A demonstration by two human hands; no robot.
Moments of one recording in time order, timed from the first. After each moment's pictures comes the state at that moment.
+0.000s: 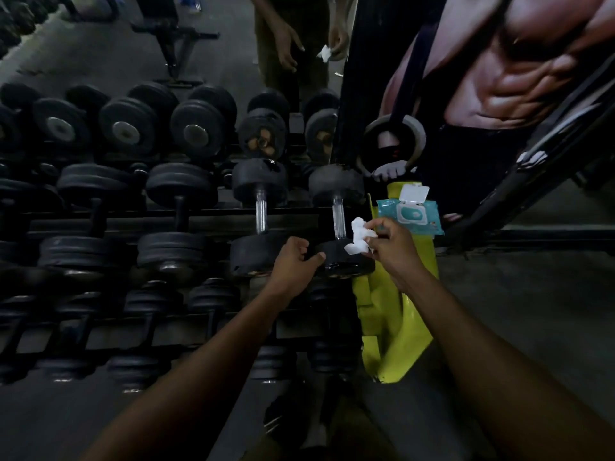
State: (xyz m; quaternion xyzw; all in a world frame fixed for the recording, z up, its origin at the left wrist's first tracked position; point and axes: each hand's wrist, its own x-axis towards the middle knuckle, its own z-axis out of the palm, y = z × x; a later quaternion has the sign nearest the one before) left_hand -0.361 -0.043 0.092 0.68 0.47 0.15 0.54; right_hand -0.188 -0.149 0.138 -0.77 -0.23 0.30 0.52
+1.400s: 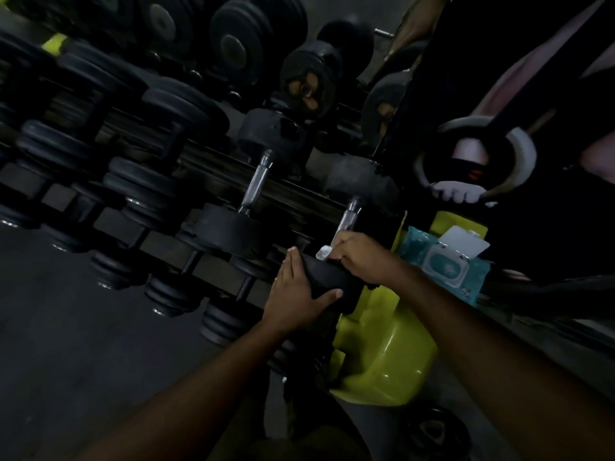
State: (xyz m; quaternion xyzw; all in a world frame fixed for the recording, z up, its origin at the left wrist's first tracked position) left_hand -0.237 -0.078 0.008 0.66 0.62 0.06 0.41; right_hand -0.043 -0.018 0.028 -0.51 -0.83 0.24 -0.06
